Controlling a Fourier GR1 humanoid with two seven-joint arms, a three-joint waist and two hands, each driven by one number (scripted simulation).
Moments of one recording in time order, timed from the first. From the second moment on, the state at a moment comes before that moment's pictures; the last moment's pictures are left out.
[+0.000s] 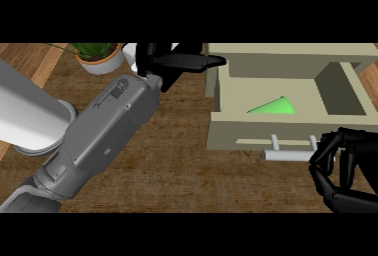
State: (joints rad) left arm -1.04 0.17 -0.42 -0.85 0.79 0.43 -0.38; right arm -0.04 -0.24 -0.08 -2.09 -0.18 0.36 0.15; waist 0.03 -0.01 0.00
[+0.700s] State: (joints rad) left arm -0.53 0.45 -0.35 -1.38 0.82 0.36 -0.30; right arm -0.05 -0.28 0.02 -1.98 0.15 0.36 0.07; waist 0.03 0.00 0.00
